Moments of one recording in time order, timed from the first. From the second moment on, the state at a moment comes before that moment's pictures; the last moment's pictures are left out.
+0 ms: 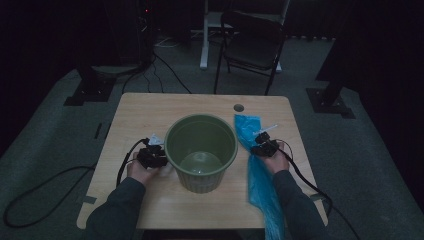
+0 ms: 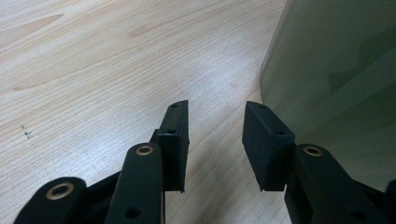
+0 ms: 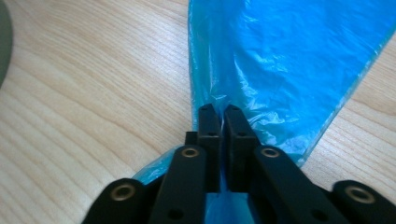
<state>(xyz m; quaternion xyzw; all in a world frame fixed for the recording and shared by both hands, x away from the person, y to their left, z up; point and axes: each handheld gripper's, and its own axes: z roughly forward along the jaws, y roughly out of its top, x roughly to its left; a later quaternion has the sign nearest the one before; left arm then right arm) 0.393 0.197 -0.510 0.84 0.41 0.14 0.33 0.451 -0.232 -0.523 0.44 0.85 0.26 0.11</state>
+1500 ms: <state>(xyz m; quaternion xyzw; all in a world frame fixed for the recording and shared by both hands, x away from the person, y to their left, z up) 0.393 0.196 -0.511 0.84 0.41 0.13 0.33 0.422 -0.242 -0.425 0.31 0.87 0.35 0.16</state>
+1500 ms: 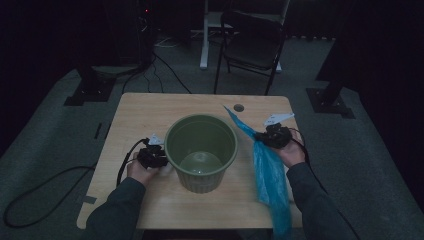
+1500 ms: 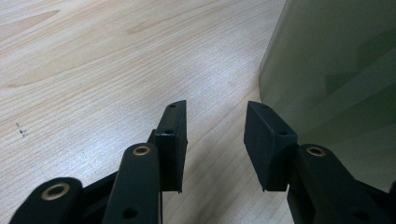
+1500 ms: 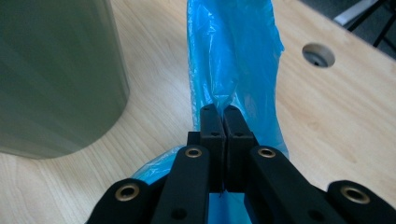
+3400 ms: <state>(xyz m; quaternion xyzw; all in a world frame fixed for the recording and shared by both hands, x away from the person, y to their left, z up) 0.393 0.196 -0.511 0.84 0.41 0.13 0.33 0.364 -0.212 -0.327 0.08 0.88 0.44 0.14</state>
